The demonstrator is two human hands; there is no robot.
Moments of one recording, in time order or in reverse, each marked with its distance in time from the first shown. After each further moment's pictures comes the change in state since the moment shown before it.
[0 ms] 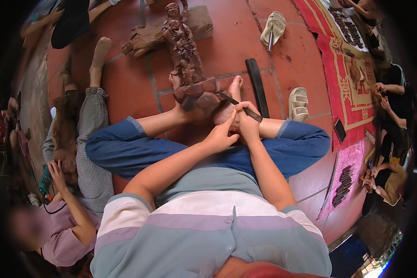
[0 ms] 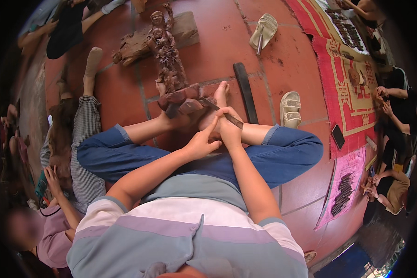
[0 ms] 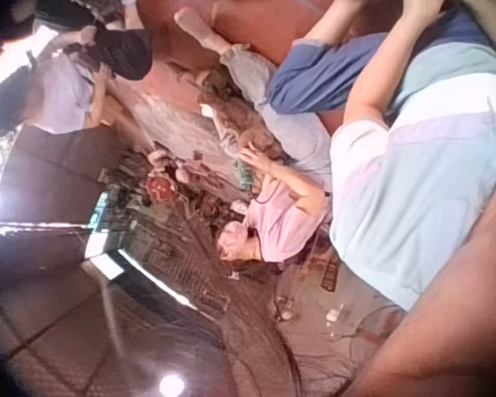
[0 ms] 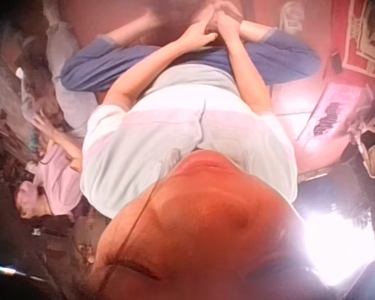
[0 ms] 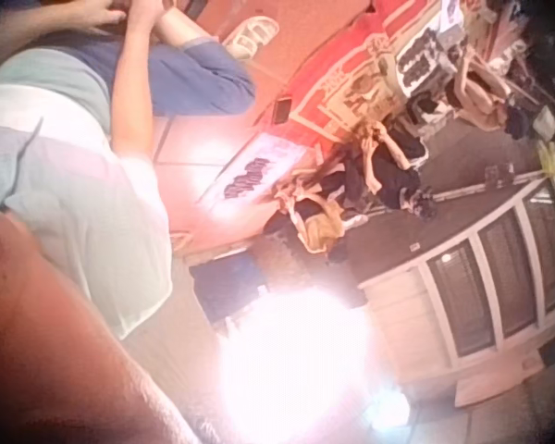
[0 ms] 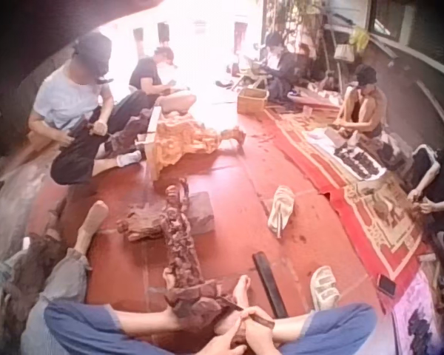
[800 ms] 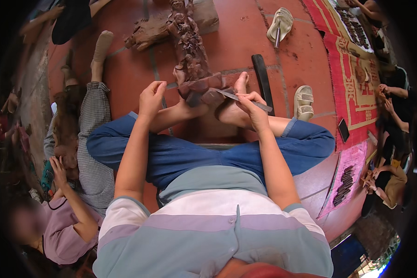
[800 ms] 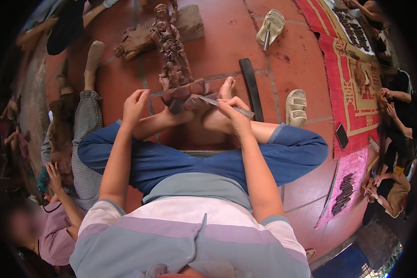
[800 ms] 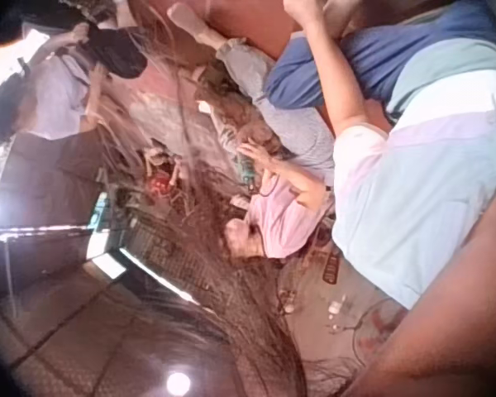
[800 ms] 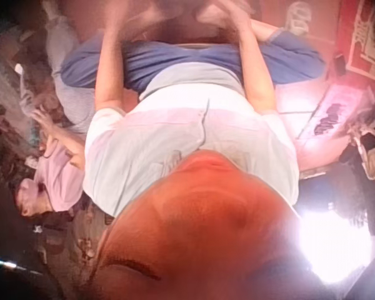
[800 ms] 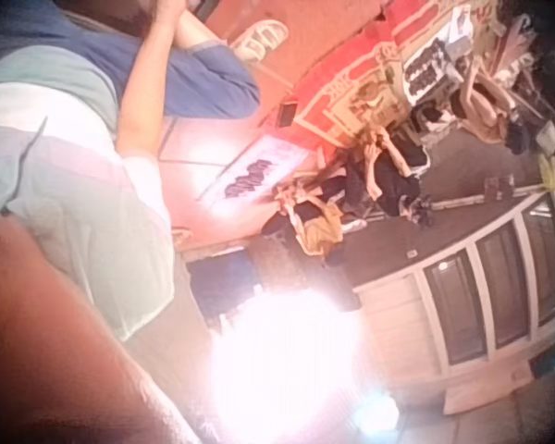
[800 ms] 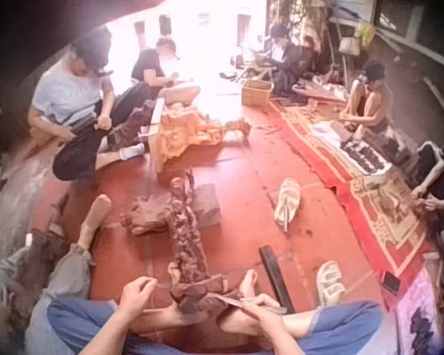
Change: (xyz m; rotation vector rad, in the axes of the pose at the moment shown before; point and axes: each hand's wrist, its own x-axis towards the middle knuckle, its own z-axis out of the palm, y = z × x) left_hand -0.041 -0.075 -0.187 0.100 0.863 -0.034; right_hand 0.031 0.003 -0.008 0.238 -0.118 0.230
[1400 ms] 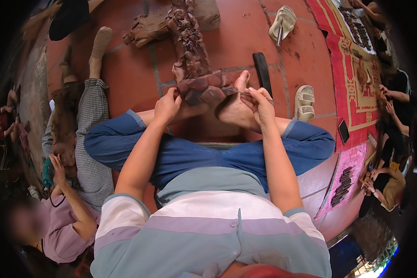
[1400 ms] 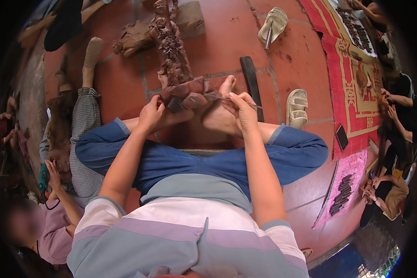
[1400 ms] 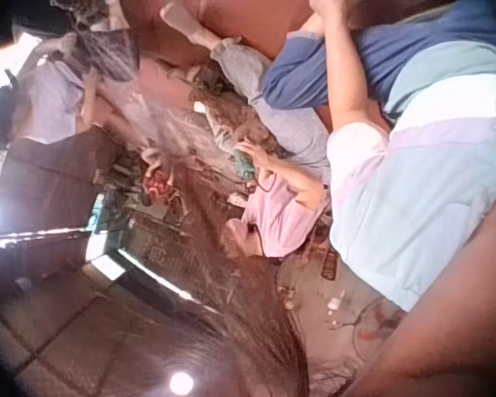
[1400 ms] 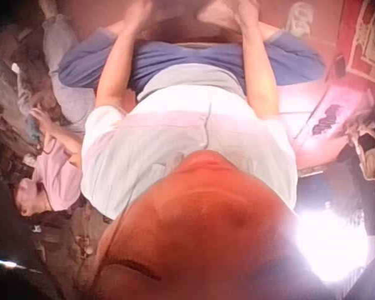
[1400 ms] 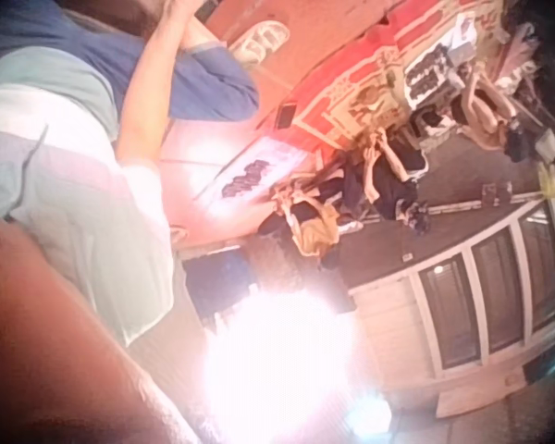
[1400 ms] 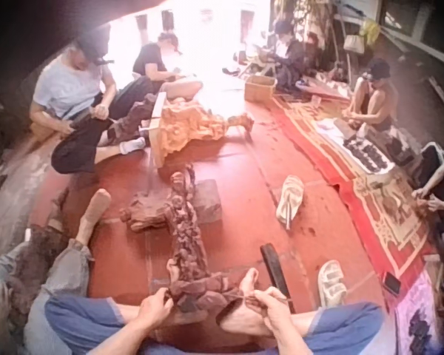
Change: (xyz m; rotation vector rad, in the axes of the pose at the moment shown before) left_hand -0.027 -0.007 0.044 0.524 -0.235 -0.036; right_hand 0.012 -0.019 -0.006 0.229 0.035 0.103
